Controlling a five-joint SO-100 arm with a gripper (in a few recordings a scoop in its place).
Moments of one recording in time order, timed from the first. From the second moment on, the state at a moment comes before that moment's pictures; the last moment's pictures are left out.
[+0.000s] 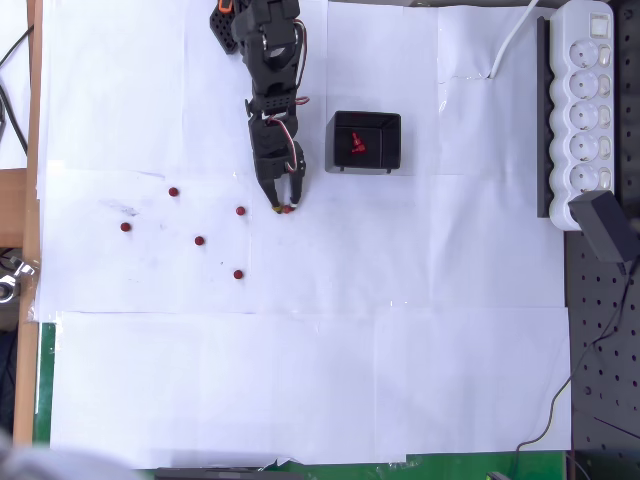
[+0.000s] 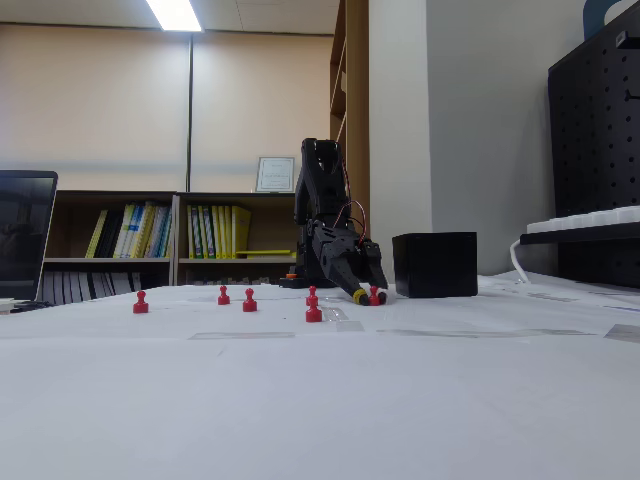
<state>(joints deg) -13.6 98.3 31.7 -38.5 -89.9</state>
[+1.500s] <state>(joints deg) -43.1 101.1 102.8 83.7 -119.2</state>
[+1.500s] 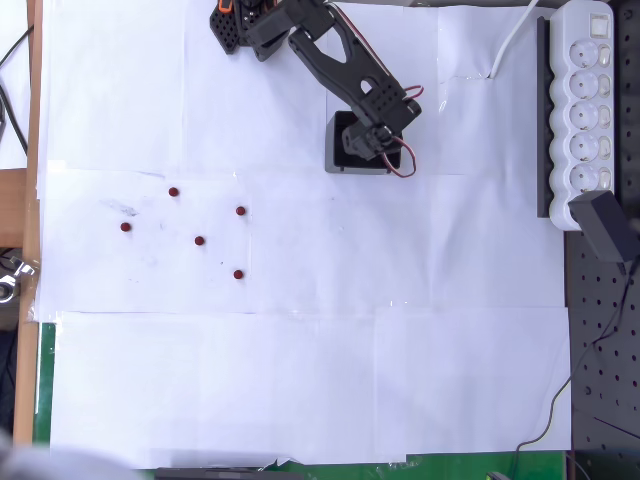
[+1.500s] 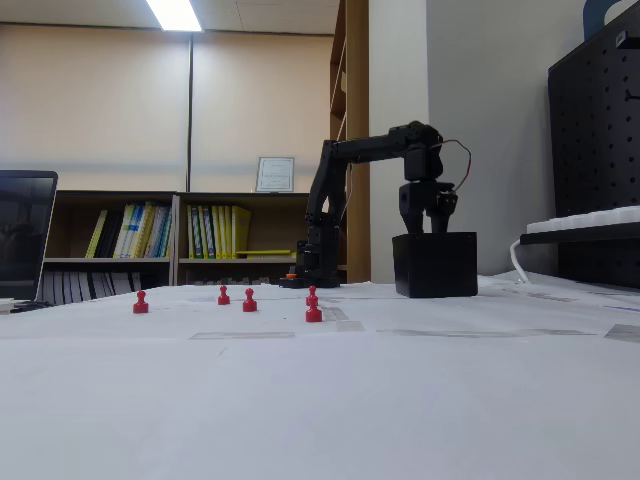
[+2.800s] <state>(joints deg) 2.0 62.7 38.9 33.1 -79.5</state>
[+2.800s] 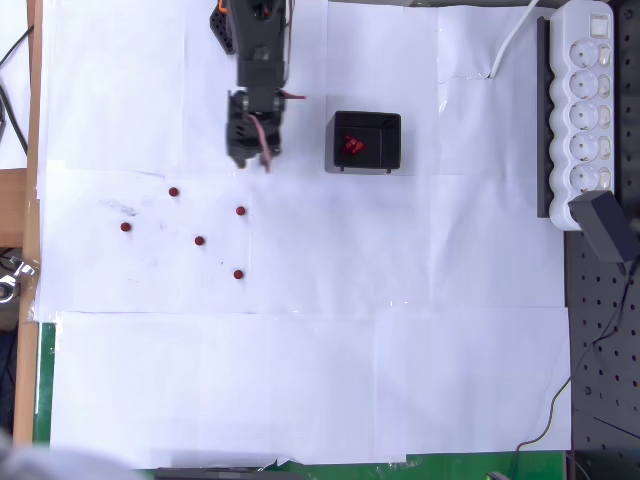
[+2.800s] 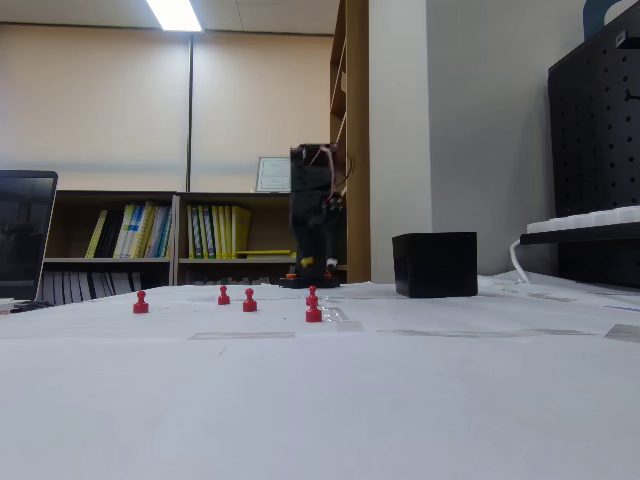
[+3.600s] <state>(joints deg) 4.2 71.9 20.5 -19.1 -80.9</state>
